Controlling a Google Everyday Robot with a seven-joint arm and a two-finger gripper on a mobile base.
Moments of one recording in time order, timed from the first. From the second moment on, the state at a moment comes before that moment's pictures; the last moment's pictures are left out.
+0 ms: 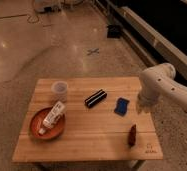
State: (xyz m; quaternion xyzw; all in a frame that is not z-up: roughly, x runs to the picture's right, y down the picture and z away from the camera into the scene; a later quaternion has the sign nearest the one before) arm 0.268 0.120 0.742 -0.23 -0.25 -0.71 0.62
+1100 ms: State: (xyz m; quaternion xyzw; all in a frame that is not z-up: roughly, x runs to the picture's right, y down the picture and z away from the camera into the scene) arm 0.271 0.137 0.752 -0.23 -0.25 -0.71 0.61
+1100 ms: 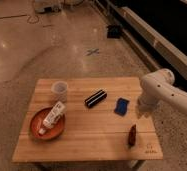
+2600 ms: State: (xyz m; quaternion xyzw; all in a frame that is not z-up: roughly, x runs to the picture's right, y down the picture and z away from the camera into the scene) arm 0.263 0.176 0.781 -0.24 -0.26 -0.72 0.60
